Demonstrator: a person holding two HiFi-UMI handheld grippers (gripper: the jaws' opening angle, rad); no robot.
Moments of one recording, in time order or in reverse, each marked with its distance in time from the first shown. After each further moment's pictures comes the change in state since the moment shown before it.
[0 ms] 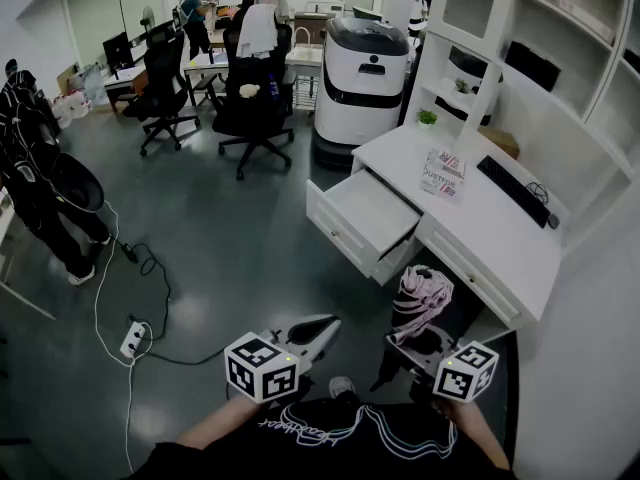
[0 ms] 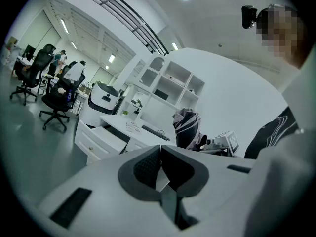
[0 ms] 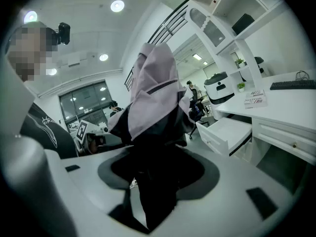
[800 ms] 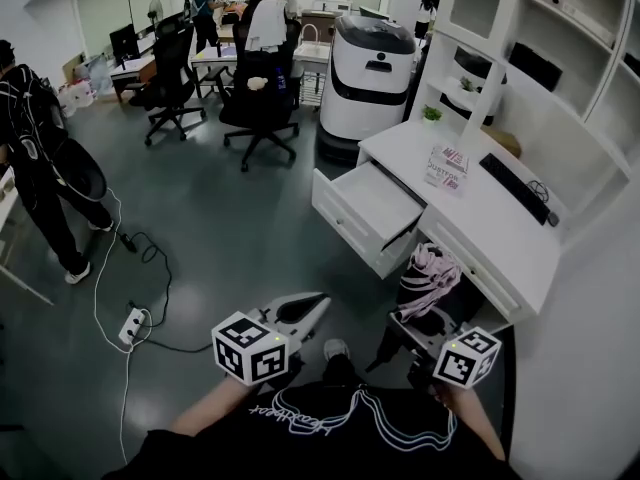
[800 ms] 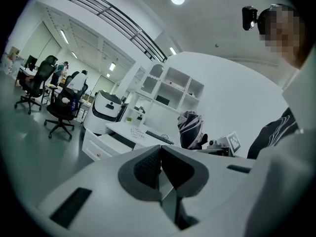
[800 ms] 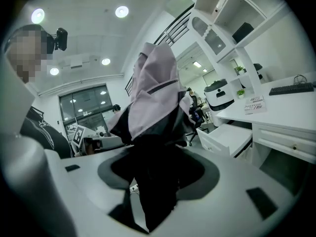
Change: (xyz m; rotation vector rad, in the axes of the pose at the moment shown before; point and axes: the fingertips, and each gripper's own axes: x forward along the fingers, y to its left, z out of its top) left arm -0.036 0.001 0.014 0.049 -0.061 0.044; right arm -0.003 0.016 0.012 -0.022 -0.082 -0.015
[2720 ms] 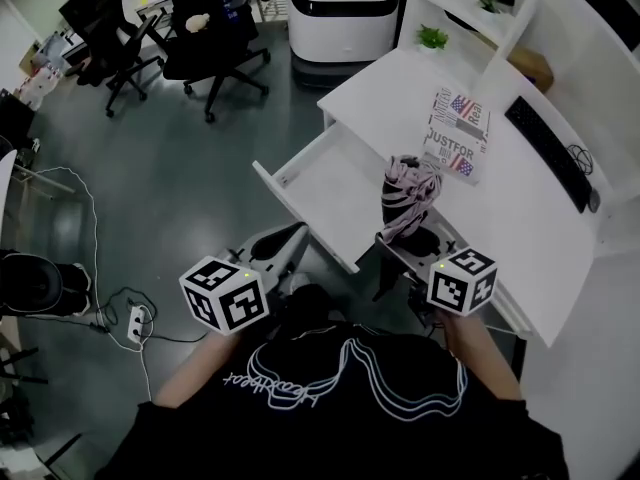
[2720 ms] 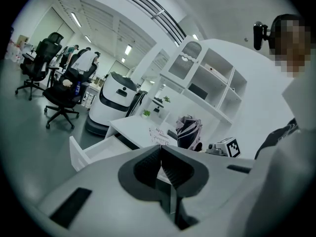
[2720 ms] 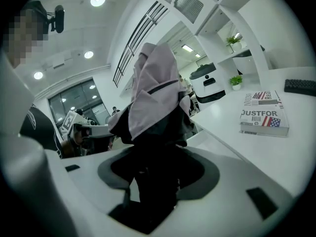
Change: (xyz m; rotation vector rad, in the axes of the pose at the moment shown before) left arm 0.308 0.224 0.081 -0.160 0.133 0.125; right arm 0.187 -0.337 0.111 0.072 0.160 -0.032
